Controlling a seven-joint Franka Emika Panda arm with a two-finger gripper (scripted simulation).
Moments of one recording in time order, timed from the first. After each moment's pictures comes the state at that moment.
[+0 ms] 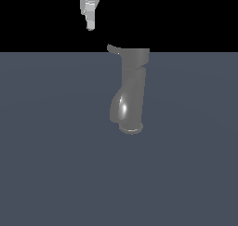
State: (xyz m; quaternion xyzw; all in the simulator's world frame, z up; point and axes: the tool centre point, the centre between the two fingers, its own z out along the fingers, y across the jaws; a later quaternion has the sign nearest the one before) arm -0.022 0.075 0.351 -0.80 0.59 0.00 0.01
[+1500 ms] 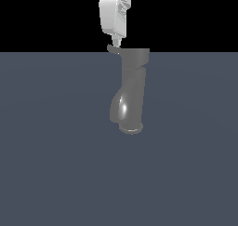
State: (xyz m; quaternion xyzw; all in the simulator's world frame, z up) arm 0.061 0.007 0.297 -0.63 0.78 0.00 0.00
